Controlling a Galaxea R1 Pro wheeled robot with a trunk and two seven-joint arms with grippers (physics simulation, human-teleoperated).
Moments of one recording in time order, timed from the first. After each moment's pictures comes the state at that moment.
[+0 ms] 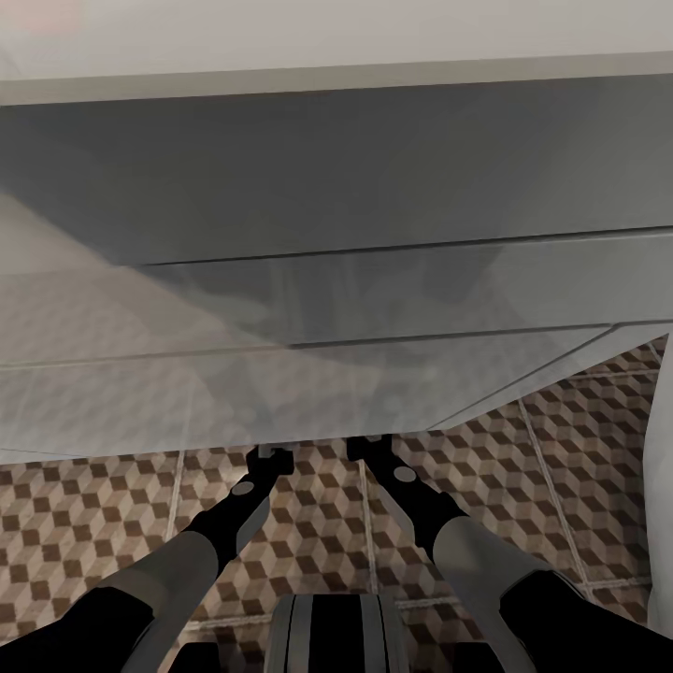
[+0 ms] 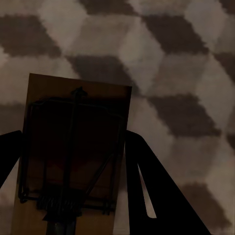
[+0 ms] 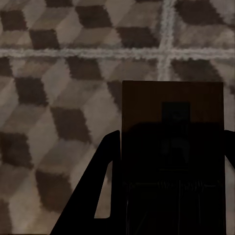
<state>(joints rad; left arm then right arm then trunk) -0.85 -0.11 -0.30 -0.30 0.28 -0.18 0.10 -0.90 0.17 0.40 -0.32 -0.22 -0.23 0.01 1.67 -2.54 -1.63</state>
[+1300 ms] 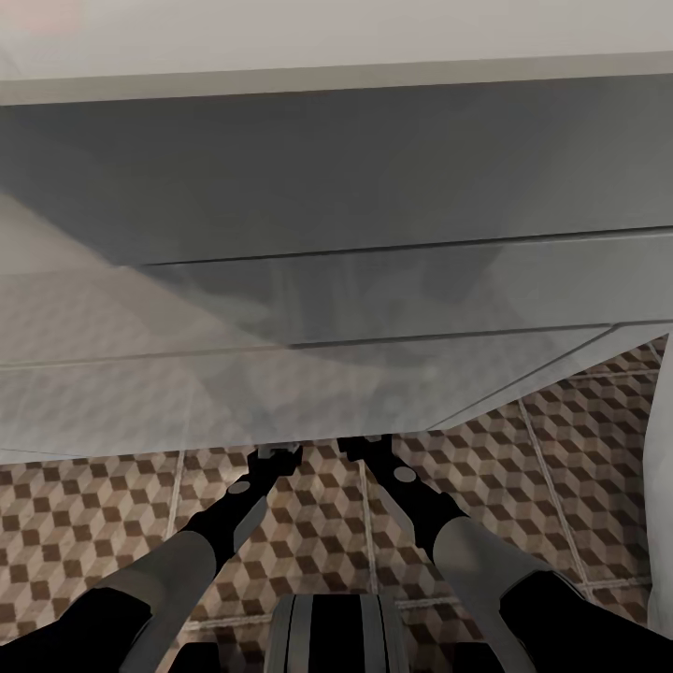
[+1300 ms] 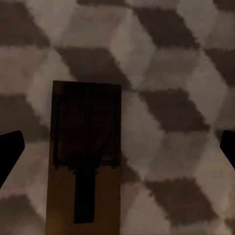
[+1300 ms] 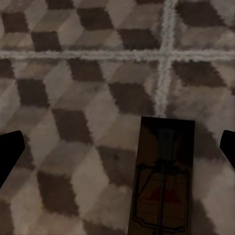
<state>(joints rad) -0.85 -0.10 -0.25 -0.30 0.28 -0.17 0.03 -0.90 0.17 0.40 -0.33 -0.22 -0.24 0.01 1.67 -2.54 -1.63</state>
